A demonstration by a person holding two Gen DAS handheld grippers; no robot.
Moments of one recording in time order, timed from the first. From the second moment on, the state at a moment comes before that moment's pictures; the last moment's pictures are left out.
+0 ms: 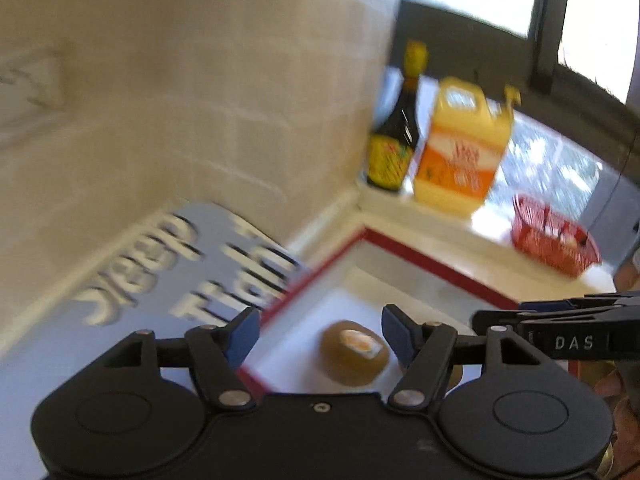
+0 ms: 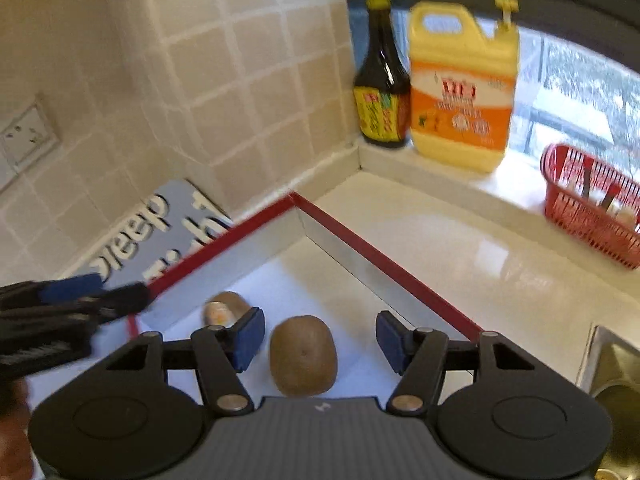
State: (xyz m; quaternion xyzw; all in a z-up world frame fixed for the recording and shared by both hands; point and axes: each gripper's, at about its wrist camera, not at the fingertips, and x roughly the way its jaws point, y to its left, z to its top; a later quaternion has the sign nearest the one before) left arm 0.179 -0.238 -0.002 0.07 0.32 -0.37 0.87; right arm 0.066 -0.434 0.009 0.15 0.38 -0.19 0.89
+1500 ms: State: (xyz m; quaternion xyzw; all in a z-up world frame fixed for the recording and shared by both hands) left arm 0.161 -0.043 -0.098 0.00 0.43 -0.22 0.88; right arm 0.193 -0.224 -0.070 0.02 0.51 0.00 0.86
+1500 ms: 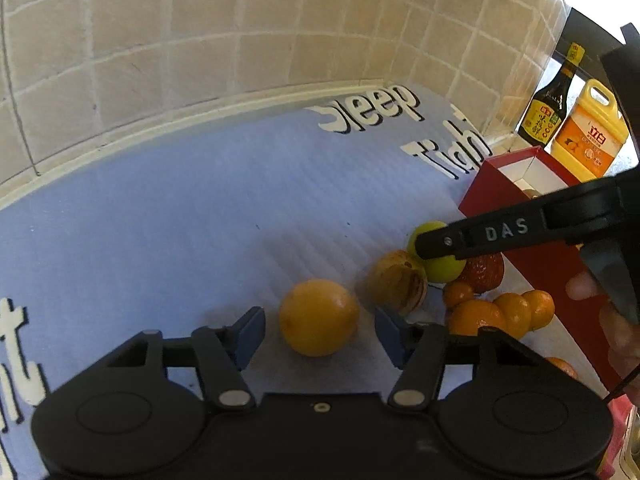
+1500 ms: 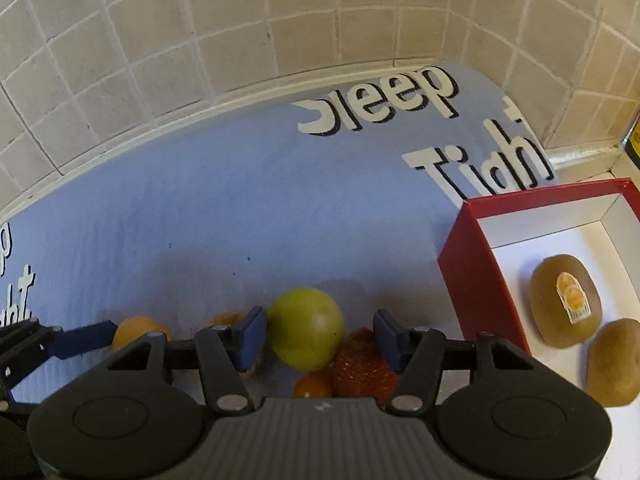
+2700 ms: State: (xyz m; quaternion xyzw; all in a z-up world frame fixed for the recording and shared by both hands) left arm 0.137 -0.193 0.021 0.11 0.26 -0.37 0.88; right arm 0.113 -0.413 0.056 0.16 0.33 -0.13 0.92
